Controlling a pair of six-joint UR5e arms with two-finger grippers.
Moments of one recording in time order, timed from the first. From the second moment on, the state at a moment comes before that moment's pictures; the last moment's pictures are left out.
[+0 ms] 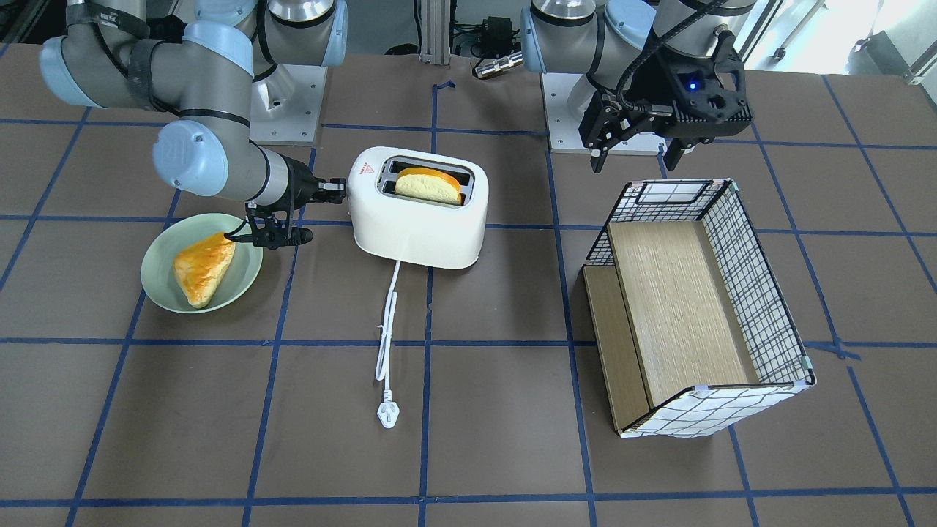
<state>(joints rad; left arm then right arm) -1.57 -1.46 -1.67 -1.53 1.58 -0.08 1.54 -1.49 2.06 -1.66 -1.24 -0.03</state>
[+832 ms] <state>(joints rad) -1.57 -1.46 -1.67 -1.53 1.58 -0.08 1.54 -1.55 1.70 -1.47 -1.41 0.03</state>
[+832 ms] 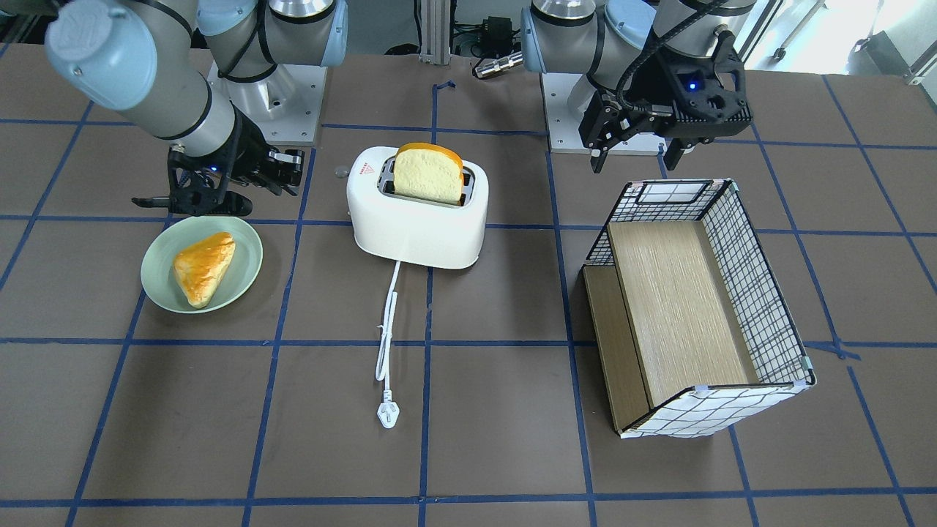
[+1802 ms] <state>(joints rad) -1.57 -1.46 -1.67 -1.53 1.58 -0.08 1.55 -1.54 1.51 -1.67 -1.62 -0.13</state>
